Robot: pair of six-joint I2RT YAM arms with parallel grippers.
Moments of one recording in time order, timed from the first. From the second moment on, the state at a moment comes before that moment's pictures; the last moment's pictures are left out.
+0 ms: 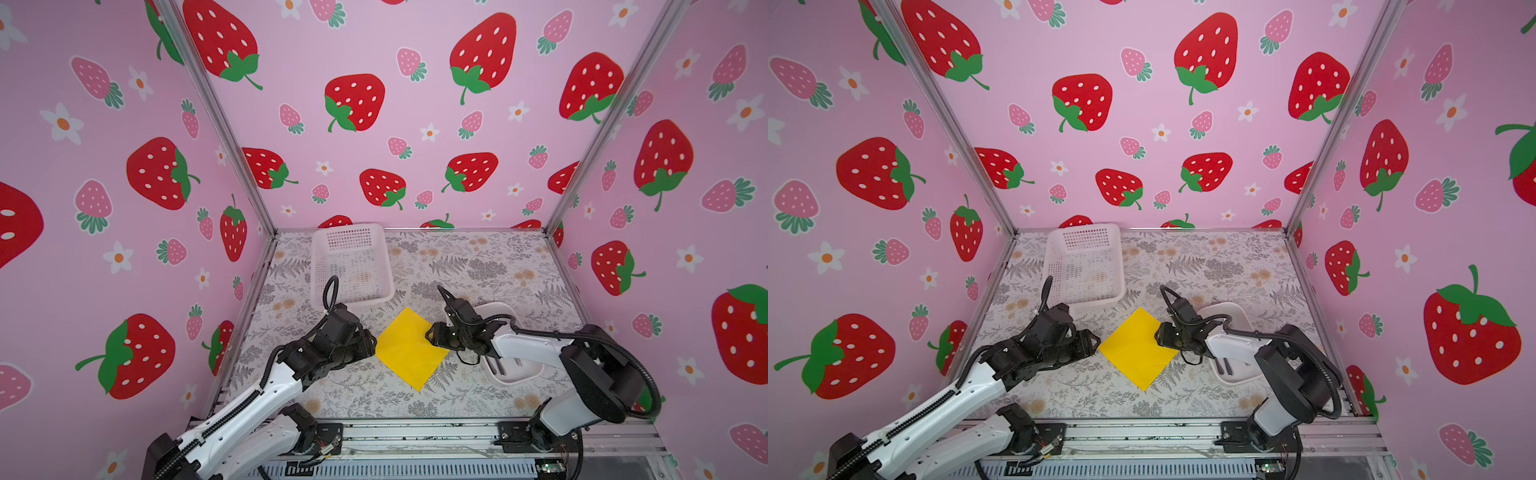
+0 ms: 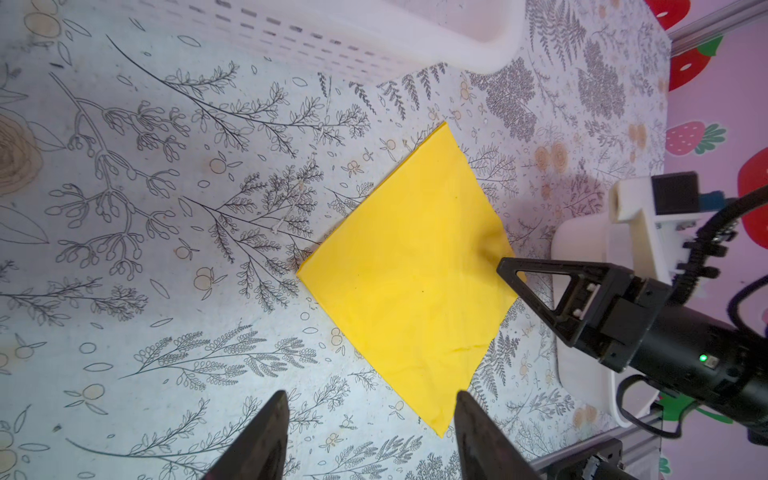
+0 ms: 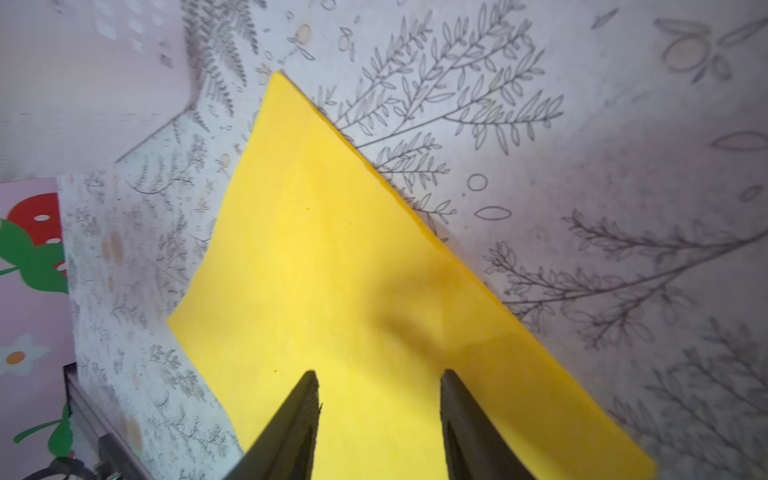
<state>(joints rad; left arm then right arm) -0.63 0.89 0.66 -0.66 0.02 -0.85 0.82 1.51 0.69 -0.05 -0.16 0.83</state>
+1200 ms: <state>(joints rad) -0.59 0.60 0.57 -0.71 0.02 -0.81 0.40 1.35 0.66 -0.24 -0.37 0.51</state>
